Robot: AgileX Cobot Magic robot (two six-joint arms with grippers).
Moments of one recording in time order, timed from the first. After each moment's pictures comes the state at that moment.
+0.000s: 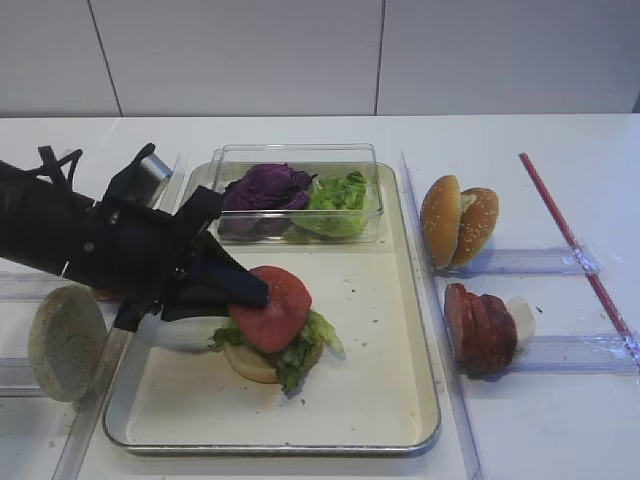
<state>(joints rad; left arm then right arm) -0.16 1.67 -0.79 -1.33 1.01 0.75 -0.08 -0.02 -0.47 0.14 1.13 -0.10</state>
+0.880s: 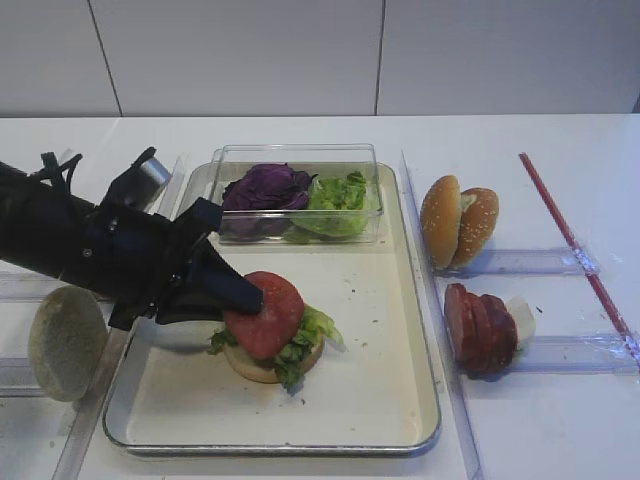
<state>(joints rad) -0.16 1.67 -0.79 -1.28 0.97 0.77 -0.08 -0.02 -0.47 0.14 1.13 -0.10</state>
